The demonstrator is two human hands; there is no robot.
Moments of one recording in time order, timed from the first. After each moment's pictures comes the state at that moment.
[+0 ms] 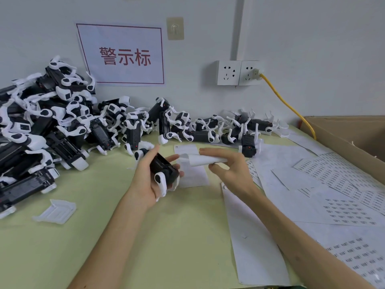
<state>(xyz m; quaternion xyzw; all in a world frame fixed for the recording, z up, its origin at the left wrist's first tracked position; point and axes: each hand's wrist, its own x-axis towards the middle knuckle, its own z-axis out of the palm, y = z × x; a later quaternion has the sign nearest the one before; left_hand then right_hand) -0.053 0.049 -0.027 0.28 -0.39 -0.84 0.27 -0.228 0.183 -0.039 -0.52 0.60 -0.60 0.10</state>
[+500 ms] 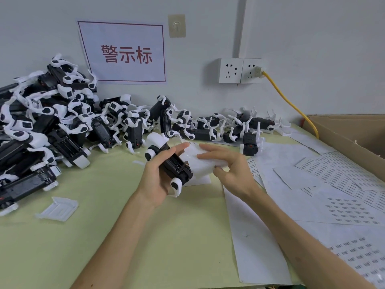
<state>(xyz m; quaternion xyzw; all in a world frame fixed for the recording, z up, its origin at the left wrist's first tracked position) -0.057 0.069 -0.025 0.17 -0.47 -0.82 0.29 -0.227 0.188 -0.038 -0.57 0.61 -0.54 0.06</state>
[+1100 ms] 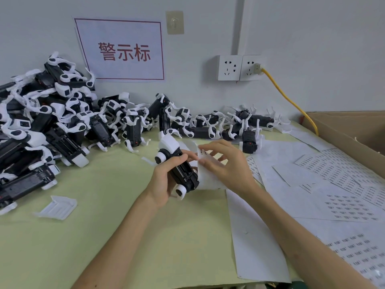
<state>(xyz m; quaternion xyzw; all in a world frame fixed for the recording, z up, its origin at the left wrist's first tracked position) -0.065 0.077 -0.036 0.12 -0.58 -0.76 0.27 -0.231 0.179 -0.042 -0.56 0.64 -0.52 -0.02</state>
